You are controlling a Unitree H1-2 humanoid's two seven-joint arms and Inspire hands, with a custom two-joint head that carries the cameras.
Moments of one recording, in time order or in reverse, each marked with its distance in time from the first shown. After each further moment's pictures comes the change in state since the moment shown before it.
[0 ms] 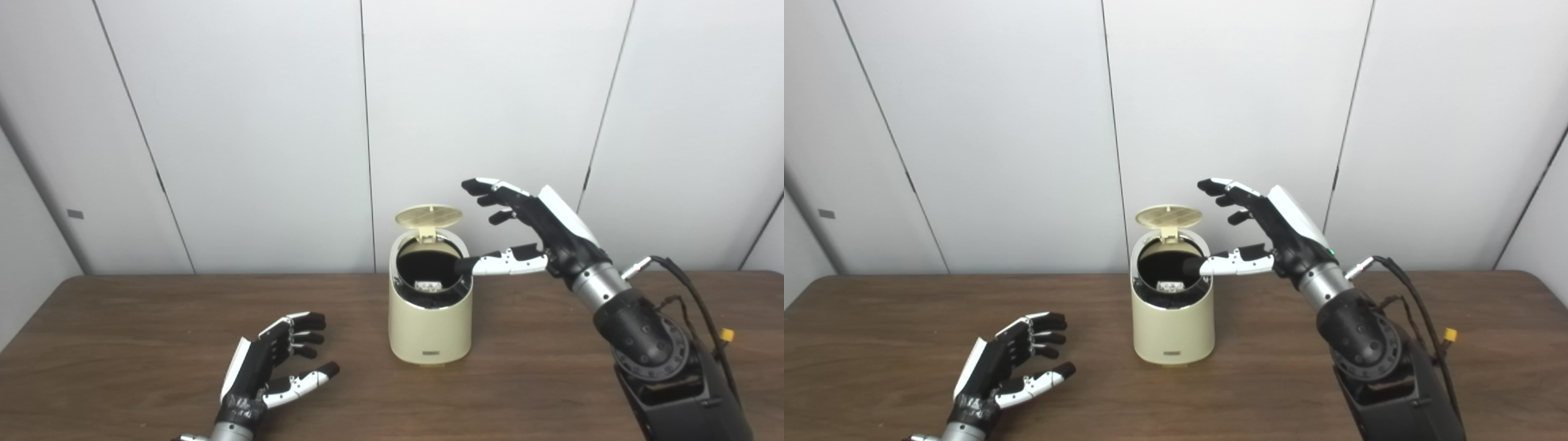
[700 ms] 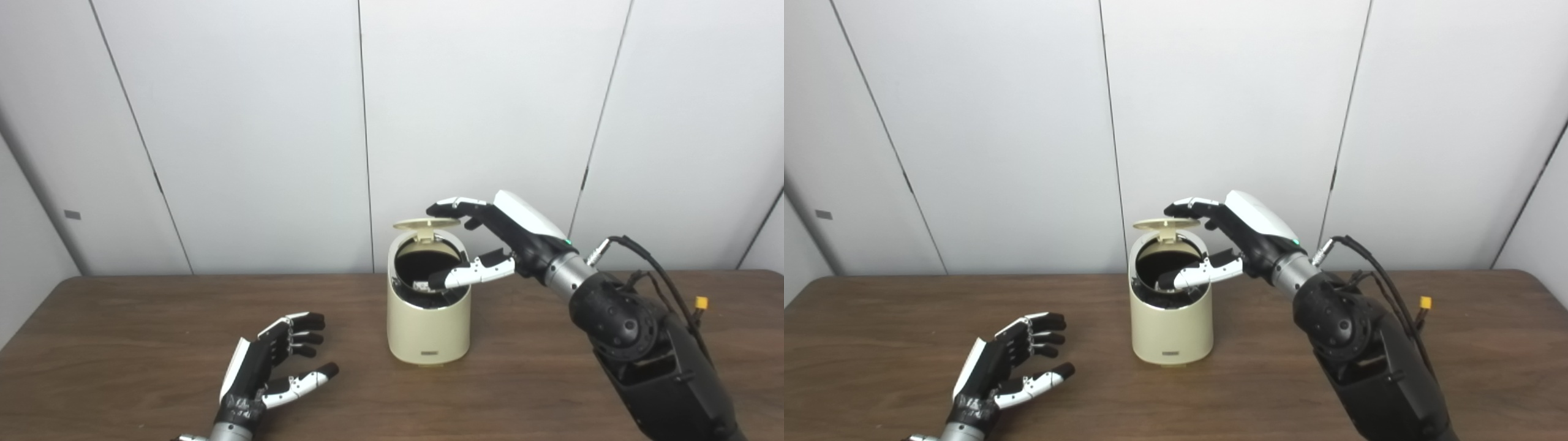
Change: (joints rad) left arm -0.002 -0.002 0.003 0.001 -0.001 0.000 -0.011; right arm -0.060 -0.033 0.098 0.045 -0.068 -0.017 0.097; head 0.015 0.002
